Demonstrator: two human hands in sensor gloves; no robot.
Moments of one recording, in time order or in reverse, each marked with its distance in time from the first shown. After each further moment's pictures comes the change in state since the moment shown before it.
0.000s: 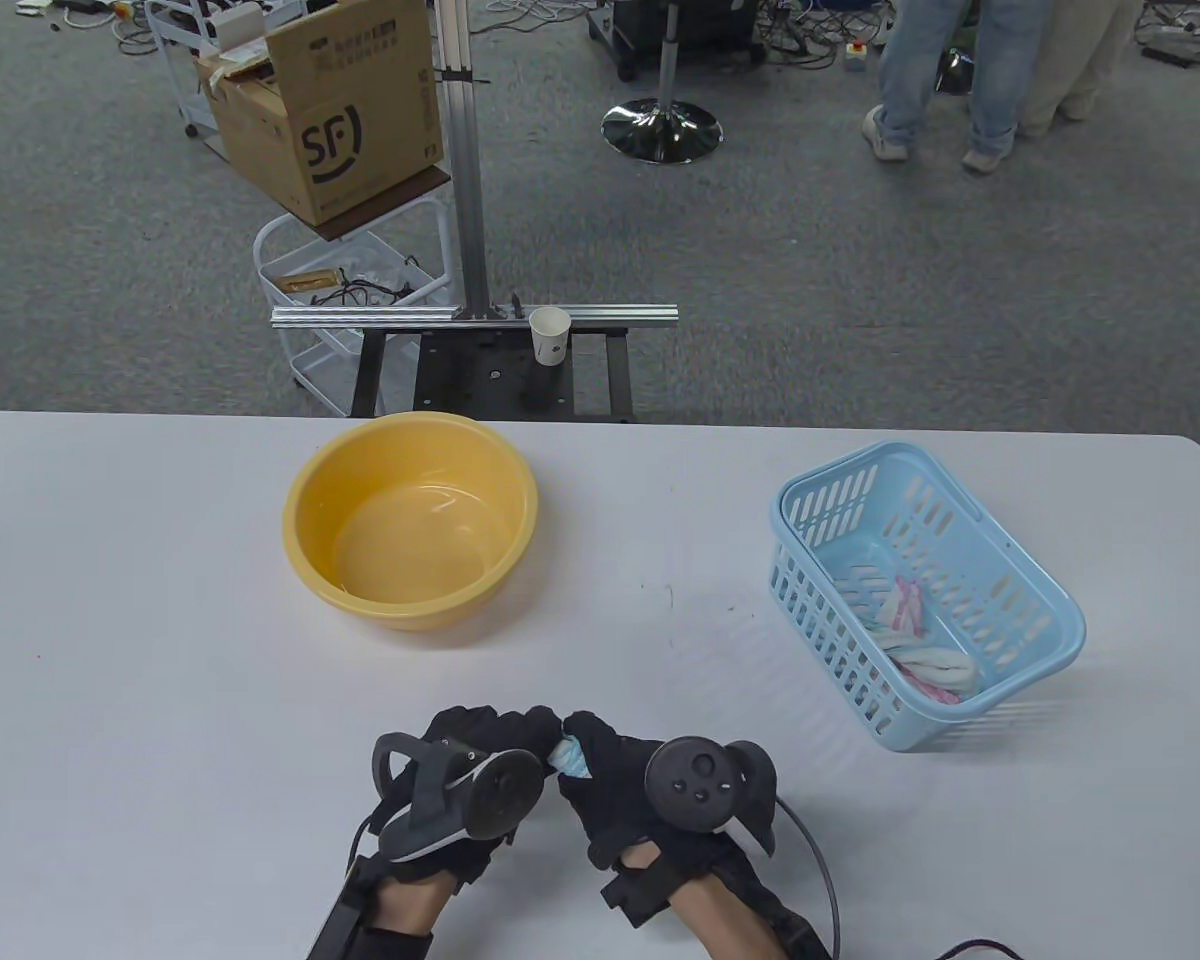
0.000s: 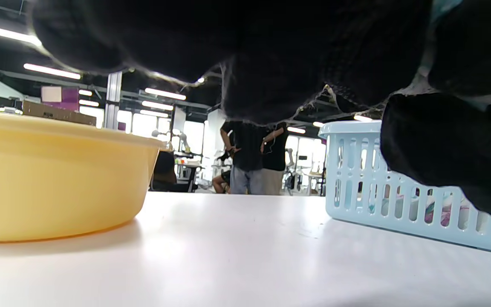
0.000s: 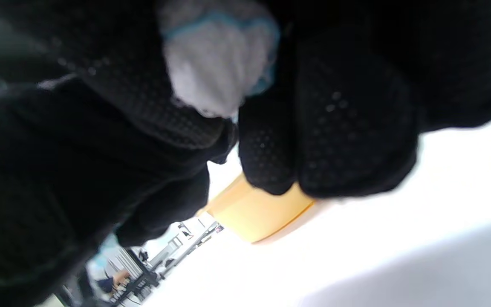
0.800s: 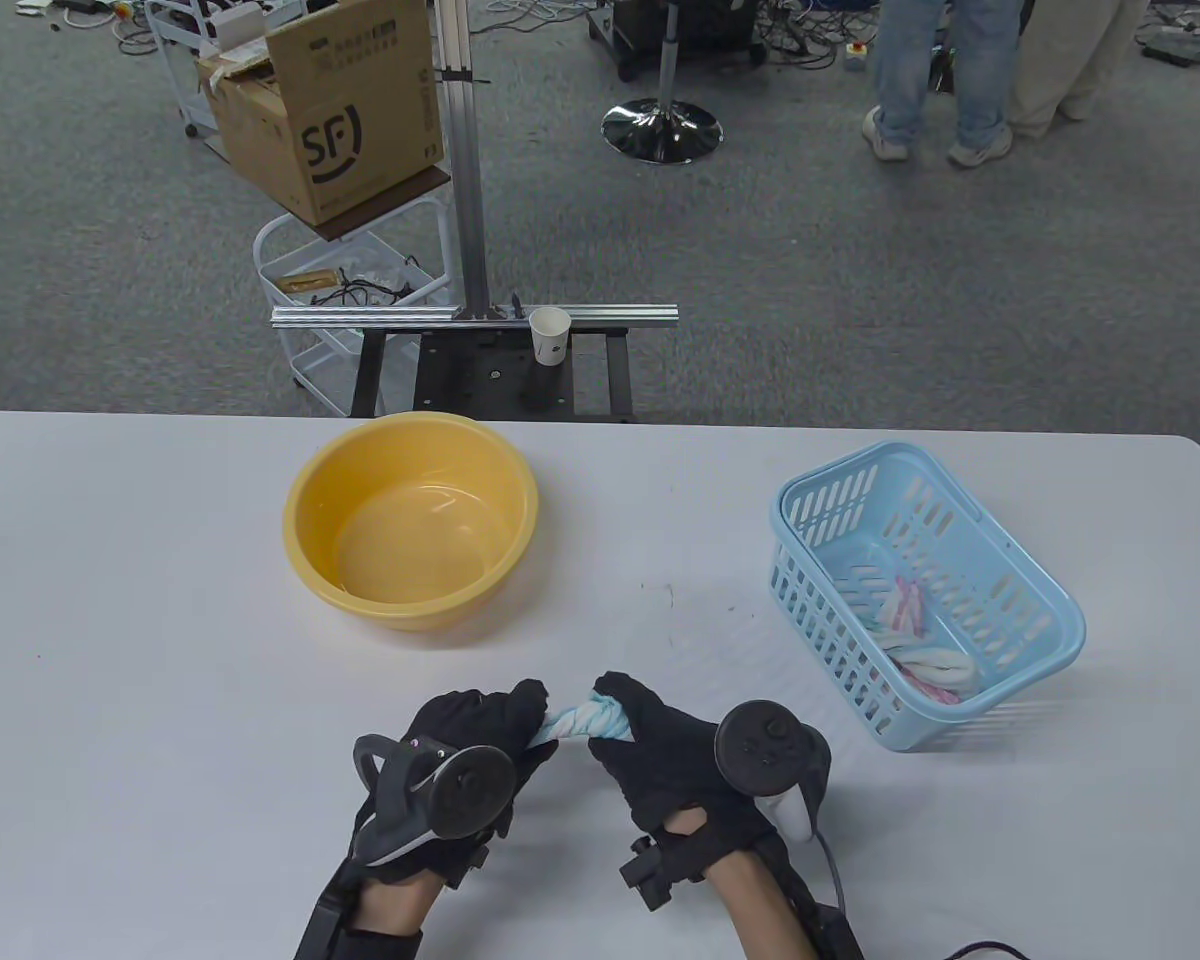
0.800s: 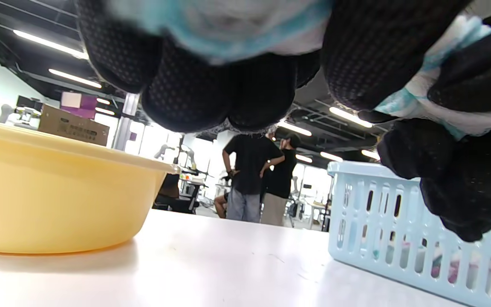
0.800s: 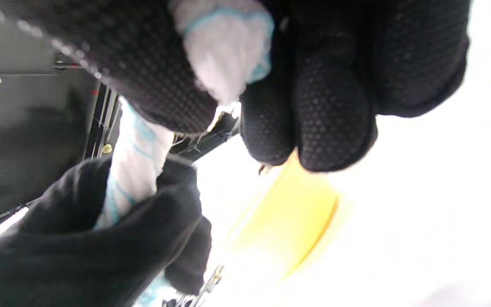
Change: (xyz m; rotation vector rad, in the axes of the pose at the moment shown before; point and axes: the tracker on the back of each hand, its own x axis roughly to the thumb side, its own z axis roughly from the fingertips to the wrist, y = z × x) left_hand -0.019 0.015 0.007 0.090 0.071 0.113; right_hand -0.014 -0.040 -0.004 -0.115 0.041 -0.104
